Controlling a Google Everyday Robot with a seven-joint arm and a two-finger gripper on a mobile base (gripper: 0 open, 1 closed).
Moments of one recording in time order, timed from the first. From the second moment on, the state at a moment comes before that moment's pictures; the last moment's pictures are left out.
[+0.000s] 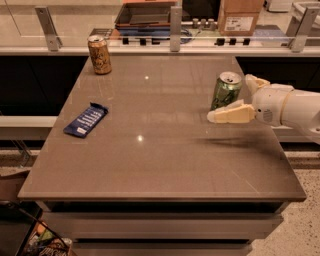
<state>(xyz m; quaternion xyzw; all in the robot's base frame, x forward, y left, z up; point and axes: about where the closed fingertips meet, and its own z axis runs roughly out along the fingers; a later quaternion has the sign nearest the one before) 0.596 -0.185 0.885 -0.34 0.72 0.18 0.57</state>
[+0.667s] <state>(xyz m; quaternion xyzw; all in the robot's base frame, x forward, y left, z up) 0.611 -0.179 0.884 -0.34 0.70 0.19 0.59</state>
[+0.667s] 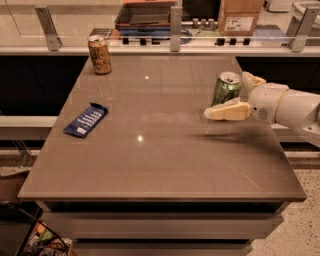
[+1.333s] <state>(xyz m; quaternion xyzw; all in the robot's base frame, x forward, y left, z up) 0.611 -0.174 0.885 -0.34 0.70 0.20 0.59</state>
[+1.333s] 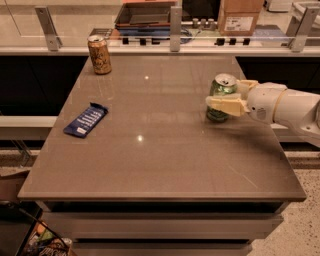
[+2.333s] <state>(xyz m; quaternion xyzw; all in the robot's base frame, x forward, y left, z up) 0.611 -0.167 0.885 -0.35 0.70 0.20 0.59</state>
